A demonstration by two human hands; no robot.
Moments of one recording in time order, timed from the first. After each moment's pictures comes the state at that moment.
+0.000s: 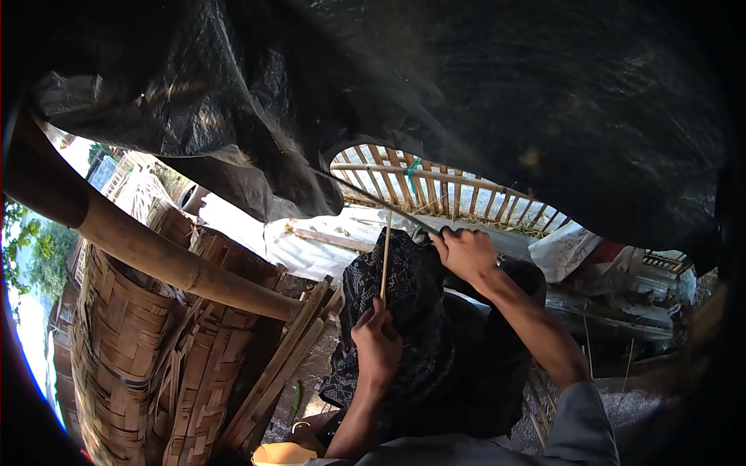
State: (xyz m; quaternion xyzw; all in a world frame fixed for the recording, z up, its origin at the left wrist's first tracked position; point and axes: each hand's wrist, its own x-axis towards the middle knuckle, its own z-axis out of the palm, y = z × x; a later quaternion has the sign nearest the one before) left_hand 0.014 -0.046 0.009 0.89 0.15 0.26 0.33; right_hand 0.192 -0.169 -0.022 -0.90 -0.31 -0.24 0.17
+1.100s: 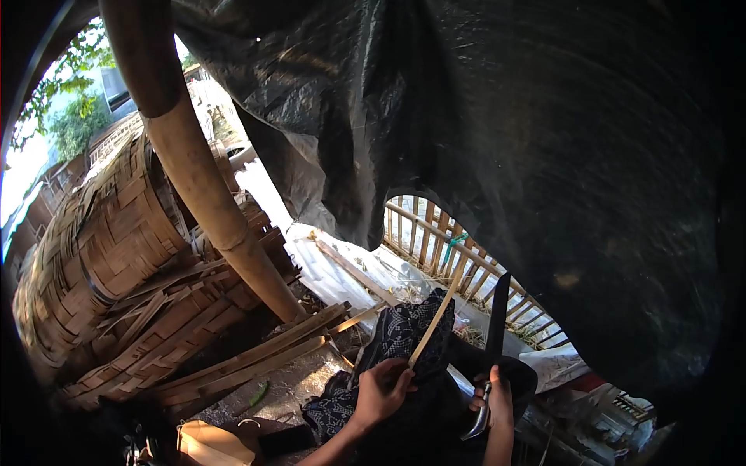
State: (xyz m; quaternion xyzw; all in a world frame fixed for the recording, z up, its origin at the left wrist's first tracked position) left_hand -0.006 -0.040 -0.008 0.64 0.24 0.20 0.70; right_hand 0.112 -0.236 -0.047 -0.59 0.12 0.34 0.73
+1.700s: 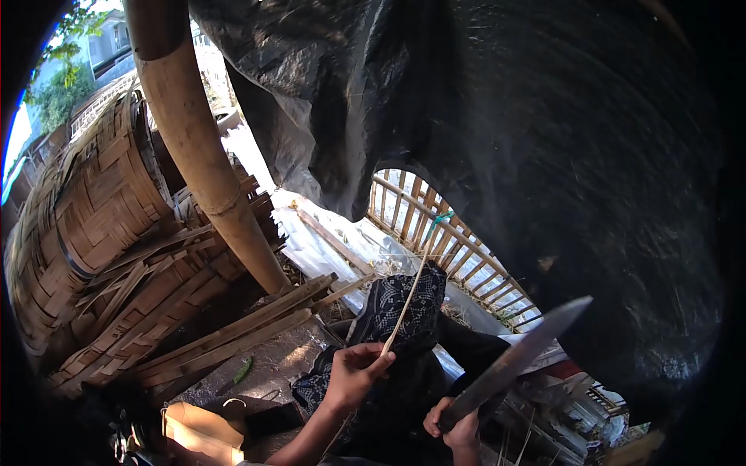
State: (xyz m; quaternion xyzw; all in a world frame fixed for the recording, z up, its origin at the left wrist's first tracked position) left_hand -0.035 -0.018 0.007 0.52 0.29 0.14 0.79; right_hand 0.015 -0.233 -0.044 -0.41 -0.14 0.42 0.80
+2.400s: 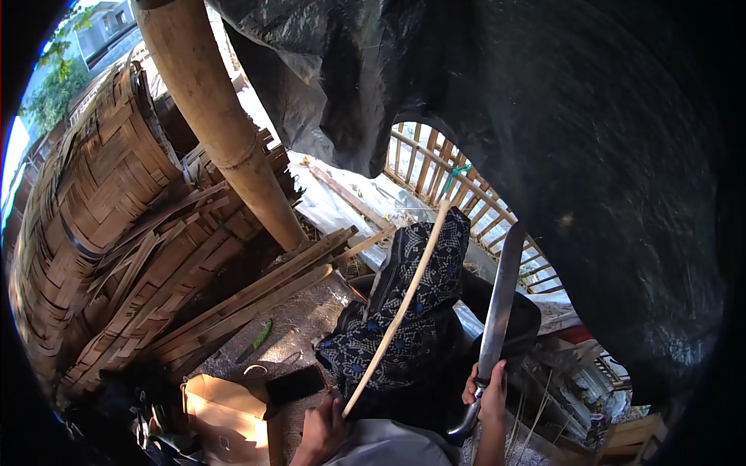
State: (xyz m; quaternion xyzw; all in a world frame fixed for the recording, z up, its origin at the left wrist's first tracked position) left_hand -0.219 -0.056 -0.043 0.79 0.42 0.07 0.44; right_hand -0.009 -0.250 -0.033 -0.65 0.05 0.31 0.69
